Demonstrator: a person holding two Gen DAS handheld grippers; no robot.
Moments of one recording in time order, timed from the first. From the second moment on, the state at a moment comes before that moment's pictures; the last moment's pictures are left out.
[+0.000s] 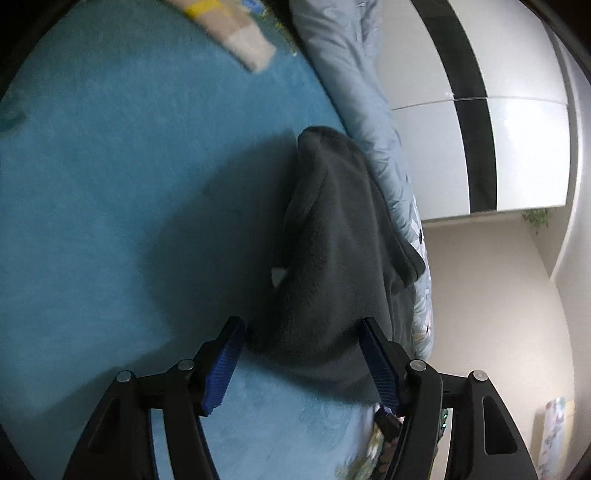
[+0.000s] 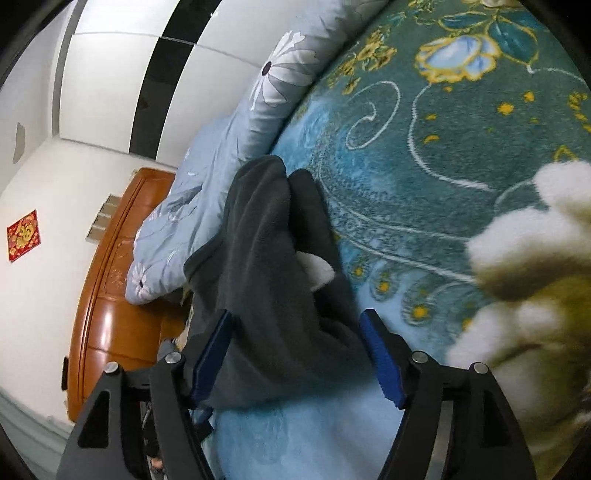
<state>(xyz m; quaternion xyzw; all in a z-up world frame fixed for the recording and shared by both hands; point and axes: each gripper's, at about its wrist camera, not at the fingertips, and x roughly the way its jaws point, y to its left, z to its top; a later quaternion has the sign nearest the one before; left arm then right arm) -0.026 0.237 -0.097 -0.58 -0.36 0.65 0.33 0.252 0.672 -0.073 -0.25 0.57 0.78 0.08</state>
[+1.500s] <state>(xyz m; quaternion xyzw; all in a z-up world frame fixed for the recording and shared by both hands) 0.130 0.125 -0.067 -0.53 -0.29 0.72 0.34 0.380 0.558 -0.047 -0.28 0.53 0.79 0.11</state>
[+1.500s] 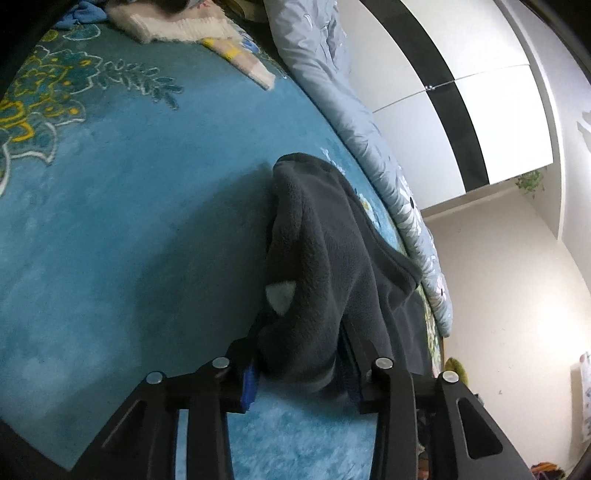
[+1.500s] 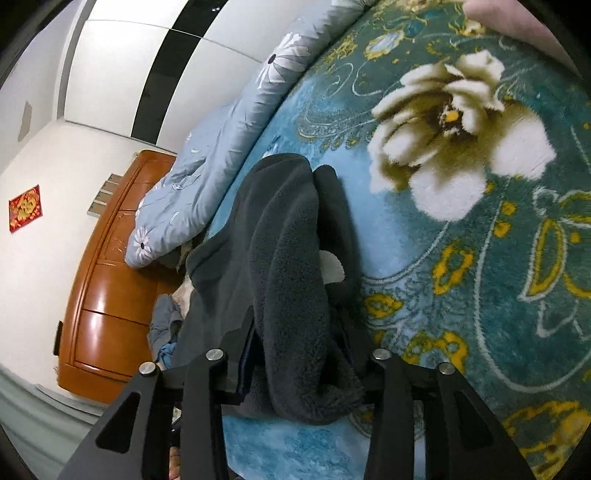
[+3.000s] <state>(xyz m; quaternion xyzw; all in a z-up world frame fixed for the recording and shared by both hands) -0.010 0.217 0.003 -0.50 -0.14 0.76 0.39 0.257 0.601 0.022 -0.33 0.33 0.88 0.12</state>
